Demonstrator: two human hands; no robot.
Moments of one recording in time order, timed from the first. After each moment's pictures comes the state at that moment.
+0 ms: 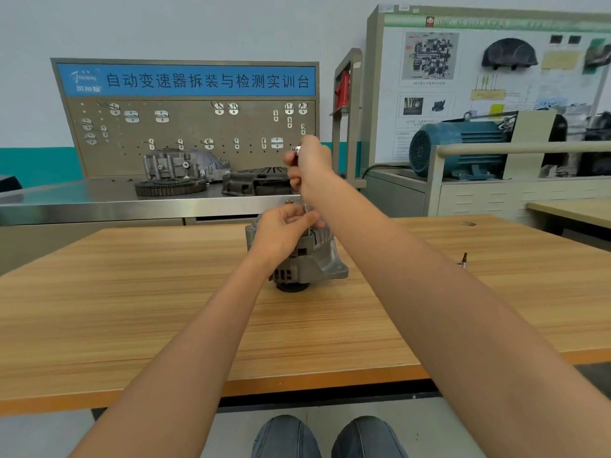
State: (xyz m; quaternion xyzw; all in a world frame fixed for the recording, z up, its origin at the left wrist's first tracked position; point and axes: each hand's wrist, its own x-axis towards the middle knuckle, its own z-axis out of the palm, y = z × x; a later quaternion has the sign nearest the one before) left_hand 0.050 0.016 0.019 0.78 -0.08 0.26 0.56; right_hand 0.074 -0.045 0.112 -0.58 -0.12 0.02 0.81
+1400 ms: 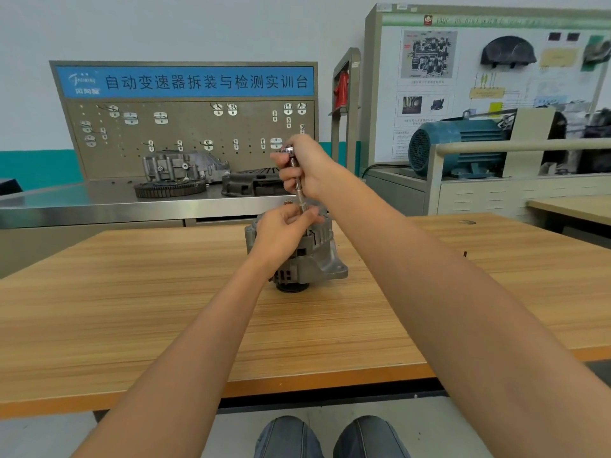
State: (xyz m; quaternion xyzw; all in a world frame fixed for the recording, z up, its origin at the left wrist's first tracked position) left_hand 0.051 0.014 0.018 0.78 -0.07 0.26 0.56; right_hand 0.081 -0.052 0.119 -0.60 -0.18 0.13 0.77
